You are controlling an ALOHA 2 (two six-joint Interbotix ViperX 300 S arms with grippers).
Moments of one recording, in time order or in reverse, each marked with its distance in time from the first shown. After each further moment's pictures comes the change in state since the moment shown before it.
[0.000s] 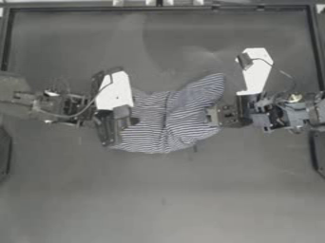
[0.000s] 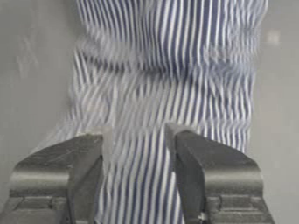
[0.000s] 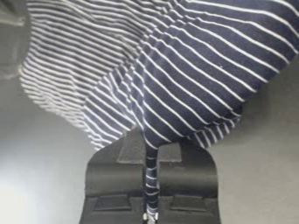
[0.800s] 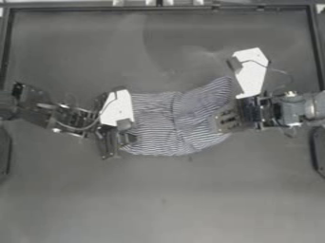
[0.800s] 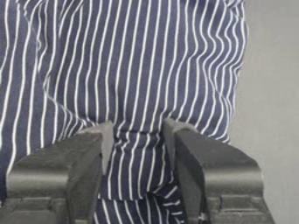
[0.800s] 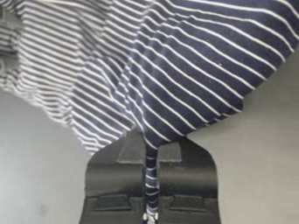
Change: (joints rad) left arm -0.002 0.210 0.044 -0.048 -0.242 0.000; right arm 0.031 0.000 -0.115 0.410 0.313 -0.463
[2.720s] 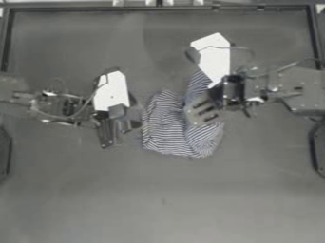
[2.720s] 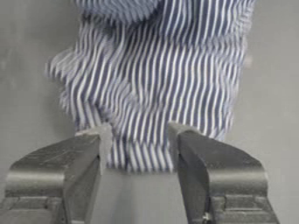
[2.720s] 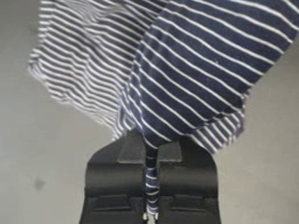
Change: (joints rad) left arm 0.029 -0.233 -0.026 0.032 0.140 0.005; right arm -0.063 0.172 -0.341 0.233 0.345 -0.368
